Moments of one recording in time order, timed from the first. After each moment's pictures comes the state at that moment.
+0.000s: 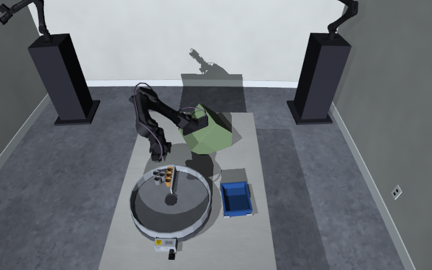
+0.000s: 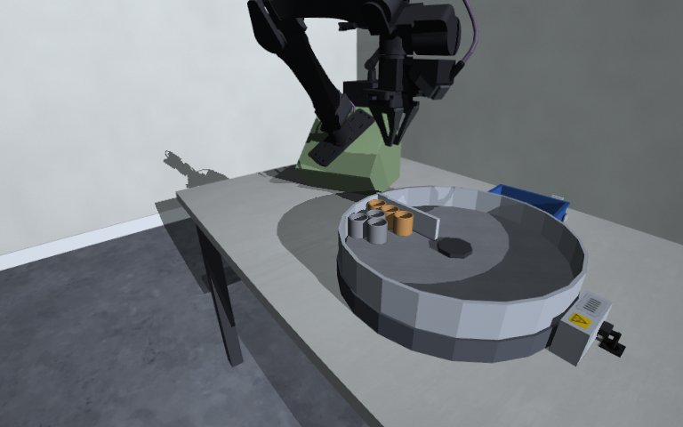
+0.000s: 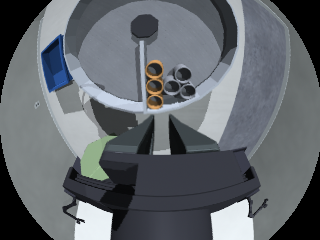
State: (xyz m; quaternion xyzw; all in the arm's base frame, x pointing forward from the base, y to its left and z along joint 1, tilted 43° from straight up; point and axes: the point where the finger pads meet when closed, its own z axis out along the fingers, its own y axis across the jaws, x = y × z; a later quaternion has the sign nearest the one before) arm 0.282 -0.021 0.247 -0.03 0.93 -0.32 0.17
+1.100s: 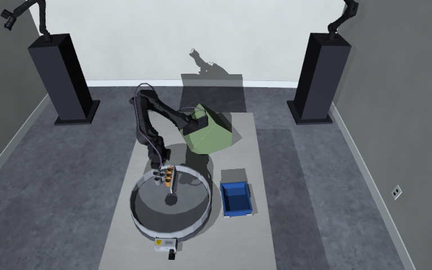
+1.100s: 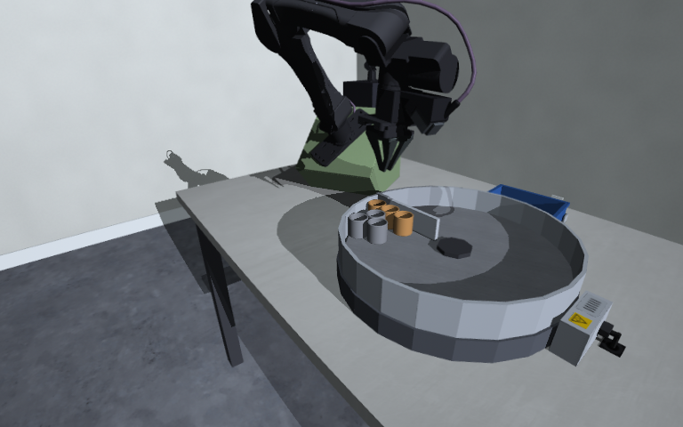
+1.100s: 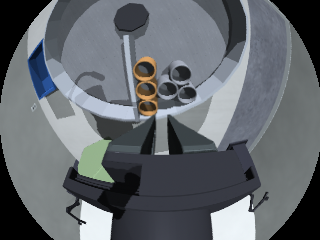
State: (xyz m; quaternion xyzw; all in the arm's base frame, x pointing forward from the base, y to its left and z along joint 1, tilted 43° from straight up) arm 0.294 -0.057 0.218 0.00 0.93 -0.33 0.14
